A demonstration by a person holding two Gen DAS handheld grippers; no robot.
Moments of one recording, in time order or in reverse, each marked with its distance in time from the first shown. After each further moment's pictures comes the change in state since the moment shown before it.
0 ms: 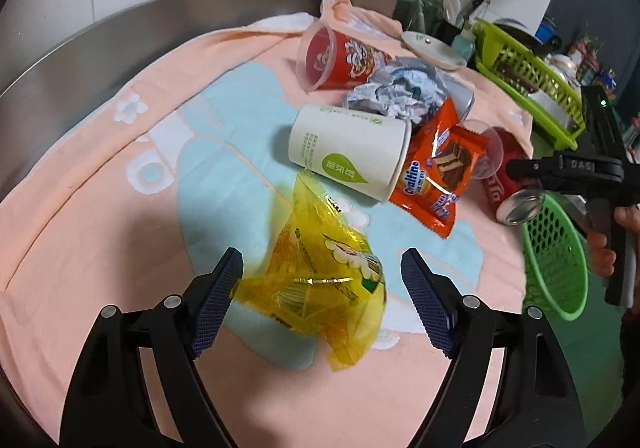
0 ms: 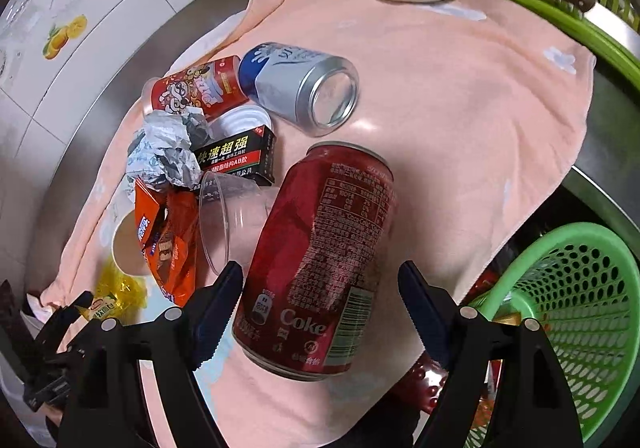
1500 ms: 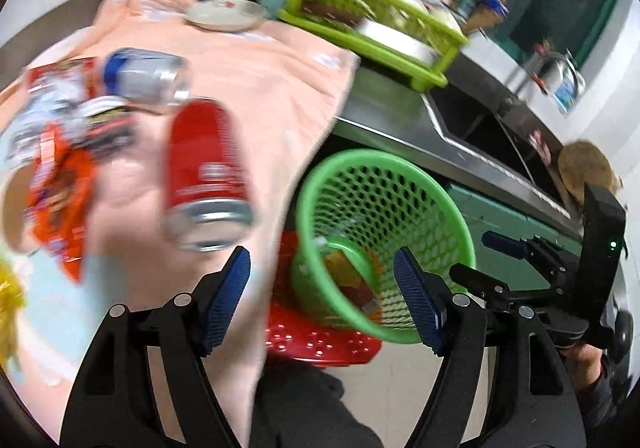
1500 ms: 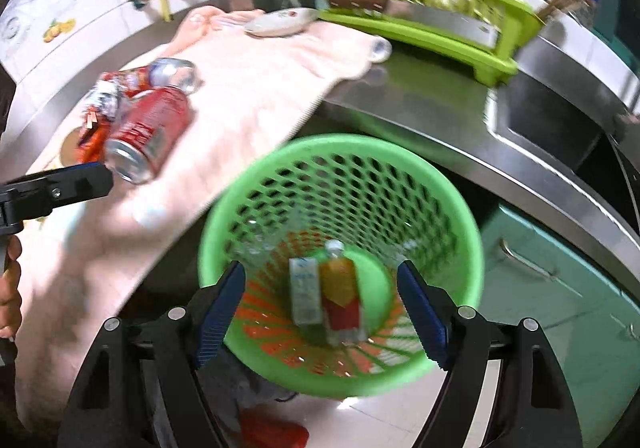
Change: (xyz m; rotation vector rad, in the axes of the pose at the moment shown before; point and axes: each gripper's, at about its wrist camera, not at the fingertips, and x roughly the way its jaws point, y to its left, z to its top) left arm 0.027 -0.245 0.001 0.194 0.086 -0.333; right arm -0.132 -0.132 -0.157 -0.053 -0.216 -0.280
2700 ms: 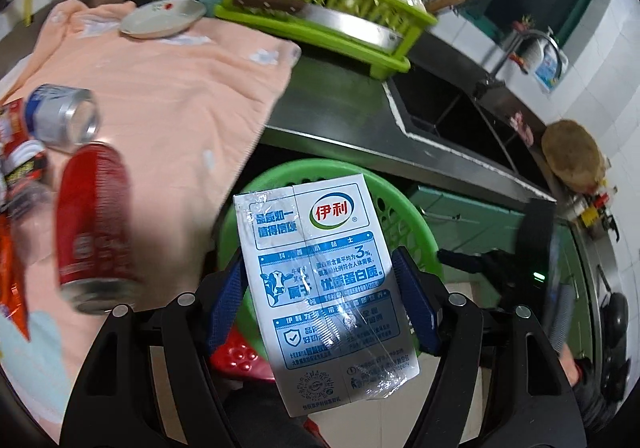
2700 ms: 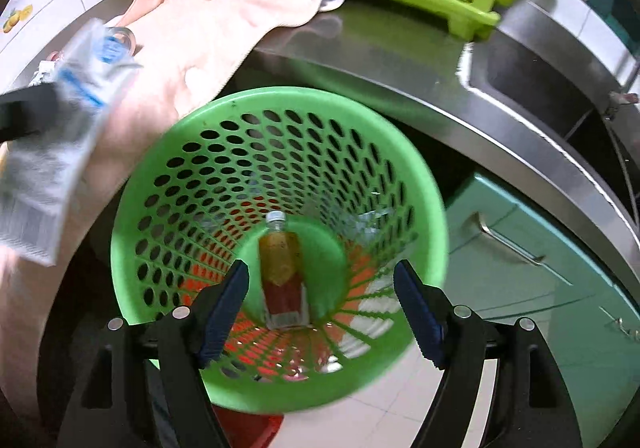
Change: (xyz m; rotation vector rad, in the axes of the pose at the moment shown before) left arm 0.066 -0.079 0.032 0.100 0.088 -0.085; right arm 0.039 -0.064 -0.015 0.022 0.120 -0.107
